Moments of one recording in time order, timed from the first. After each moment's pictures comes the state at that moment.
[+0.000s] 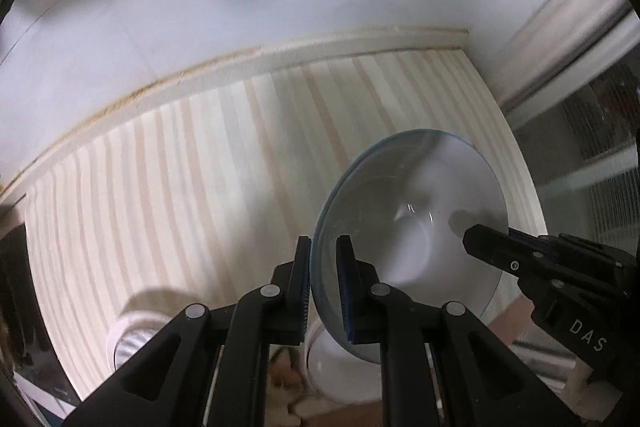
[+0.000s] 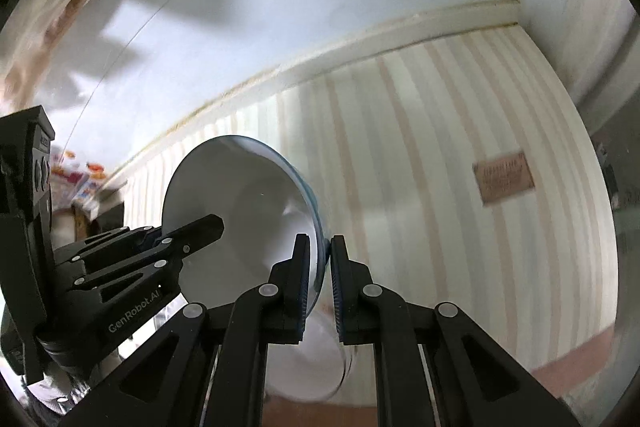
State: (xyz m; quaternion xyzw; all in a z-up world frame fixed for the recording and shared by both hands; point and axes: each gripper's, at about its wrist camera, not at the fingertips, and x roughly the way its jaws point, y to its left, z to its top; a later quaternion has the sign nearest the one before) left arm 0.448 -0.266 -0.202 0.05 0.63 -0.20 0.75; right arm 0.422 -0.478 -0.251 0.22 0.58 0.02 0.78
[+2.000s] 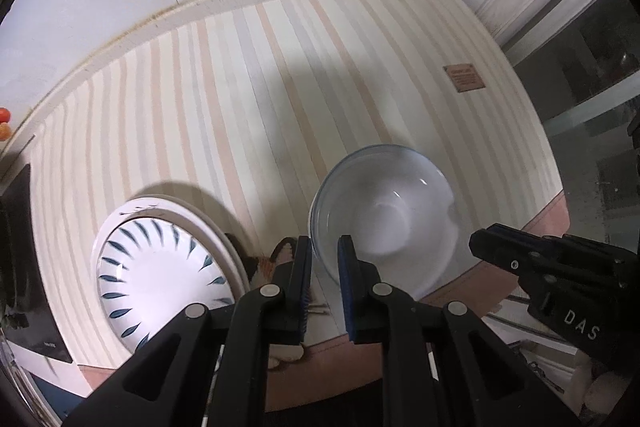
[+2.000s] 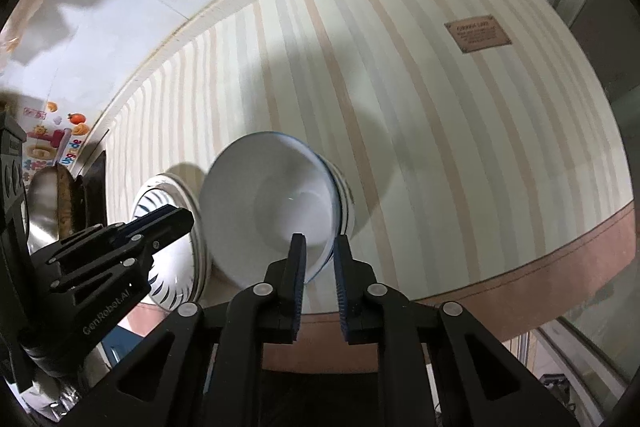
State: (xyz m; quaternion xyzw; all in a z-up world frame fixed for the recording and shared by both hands) left arm 0.352 -0.237 -0.208 0.07 0.65 -0.19 0.73; right arm 0.308 -0.446 -0.284 0.23 0.64 0.00 0.74
